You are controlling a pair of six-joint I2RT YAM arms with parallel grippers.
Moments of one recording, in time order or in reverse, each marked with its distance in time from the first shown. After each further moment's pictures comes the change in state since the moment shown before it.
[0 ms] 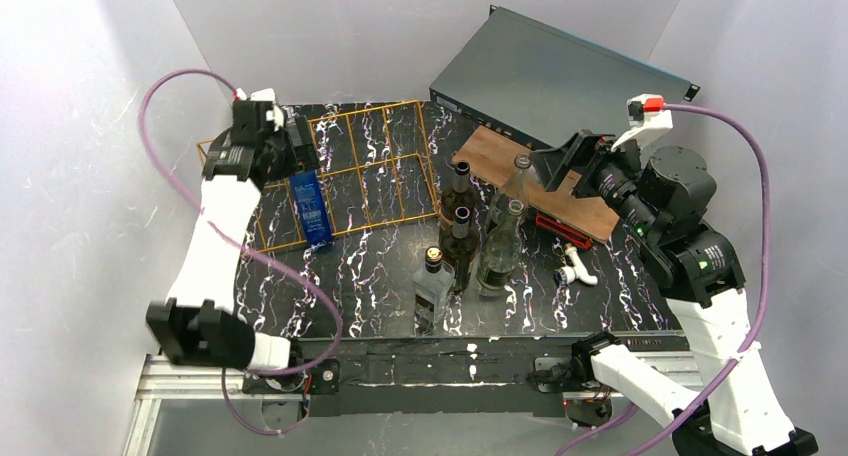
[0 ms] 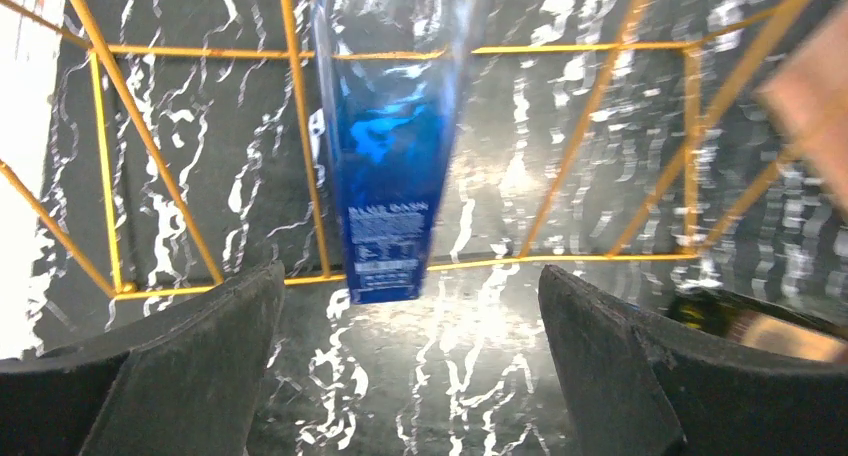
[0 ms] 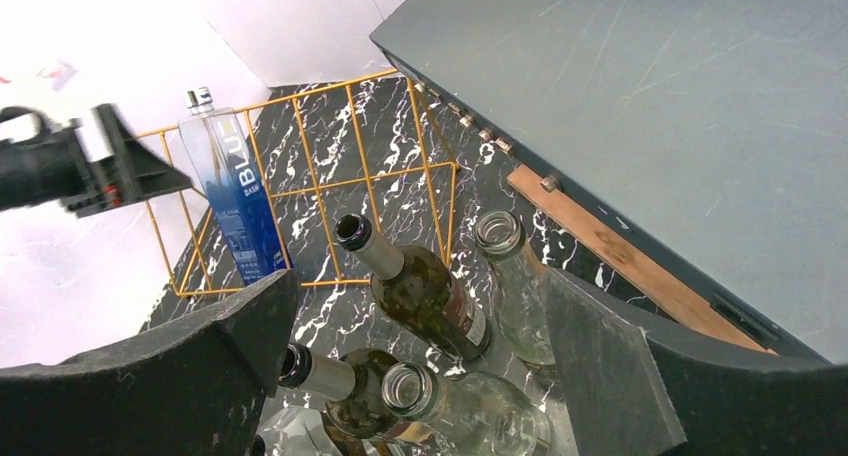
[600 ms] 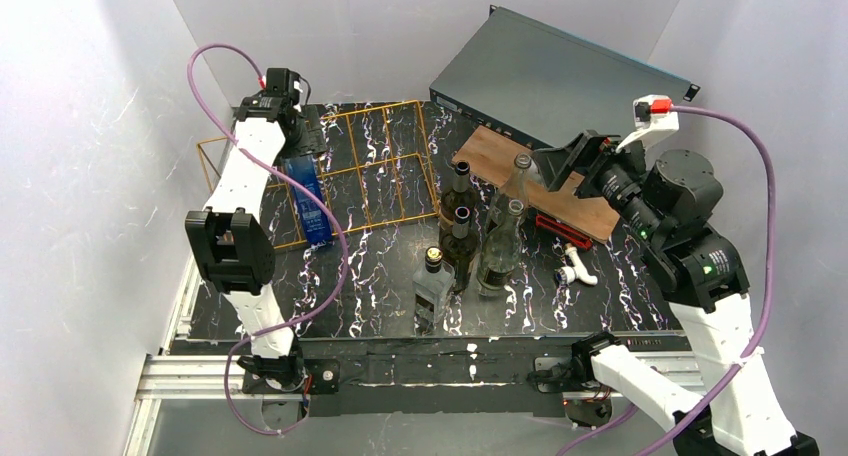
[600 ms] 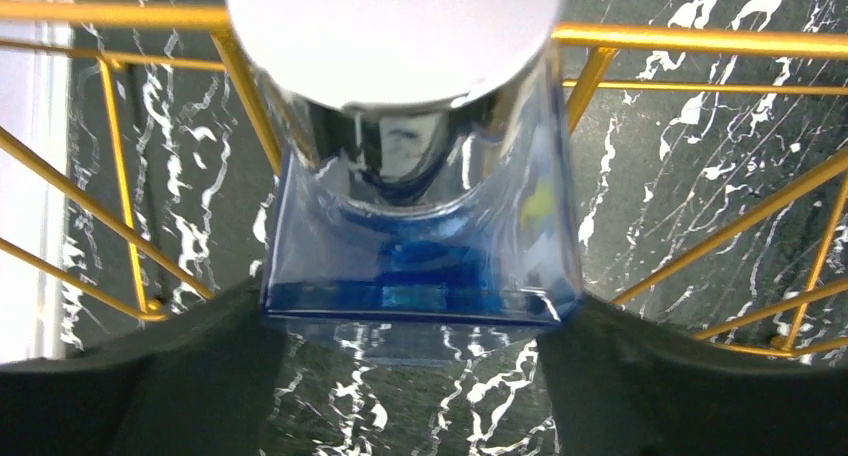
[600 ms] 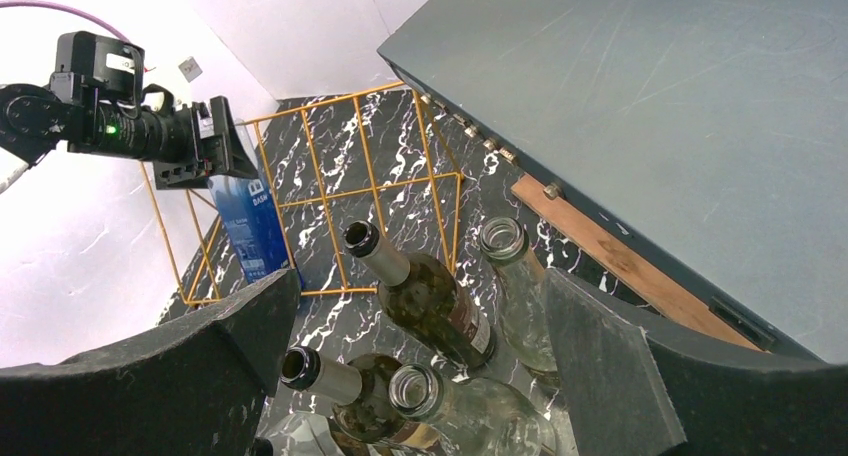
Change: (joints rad) left arm -0.005 0.437 0.355 -0.152 -0.122 -0.014; right arm 0.000 -0.013 0.005 0.009 0.004 0.008
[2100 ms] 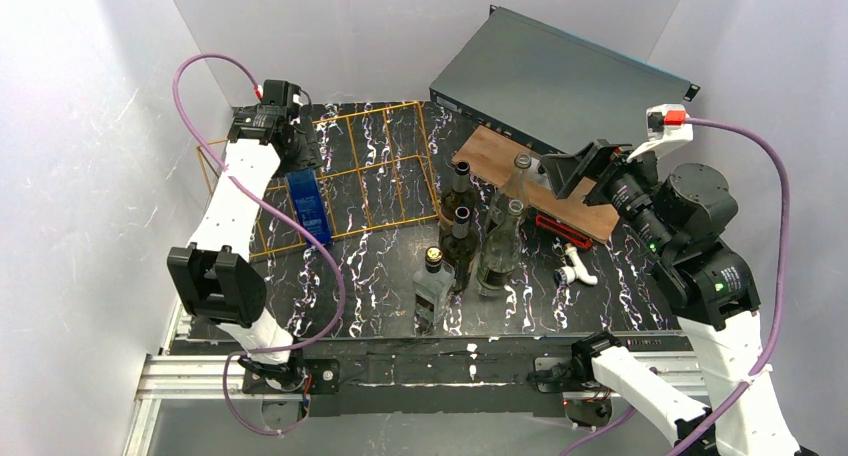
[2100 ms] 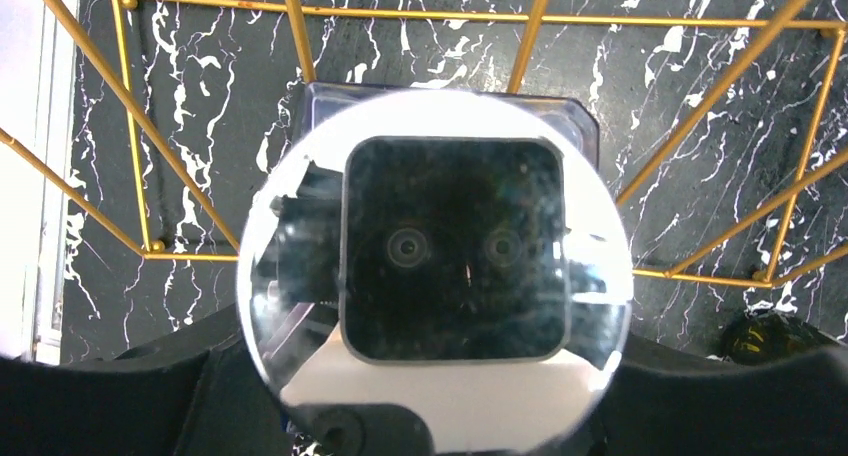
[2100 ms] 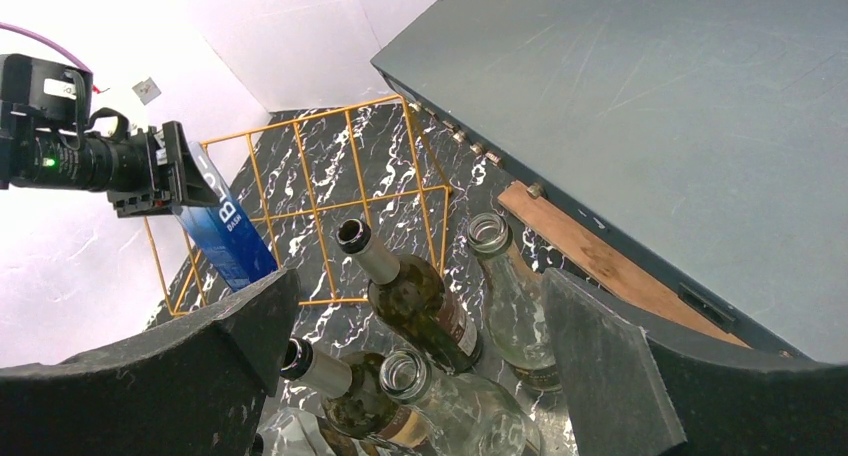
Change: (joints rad) left arm -0.055 -0.233 -0.172 -0.031 -0.016 -0.046; right arm 0.000 -0.052 -0.013 -0.009 0.024 -0.026
